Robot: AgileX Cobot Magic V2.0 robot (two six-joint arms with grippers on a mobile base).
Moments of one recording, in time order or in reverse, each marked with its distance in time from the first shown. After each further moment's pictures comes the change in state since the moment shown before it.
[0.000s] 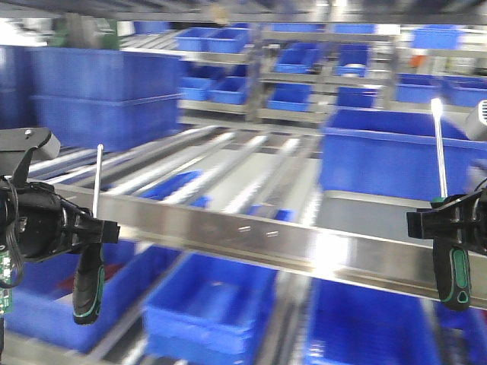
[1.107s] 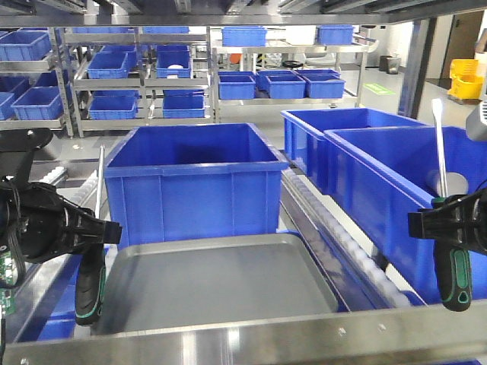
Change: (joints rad) left arm 0.000 0.000 0.000 -0.003 0.001 0.000; right arm 0.000 0.000 0.000 0.000 0.001 0.000
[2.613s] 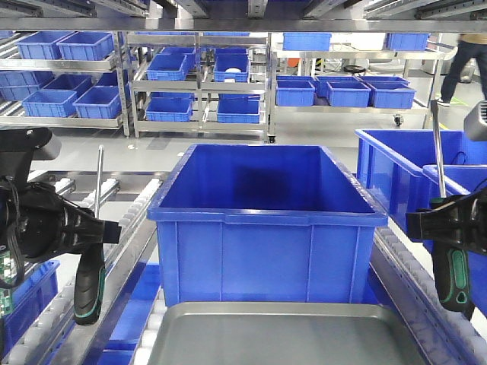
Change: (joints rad) left arm 0.000 0.000 0.000 0.000 0.000 0.000; right arm 0.000 0.000 0.000 0.000 0.000 0.000
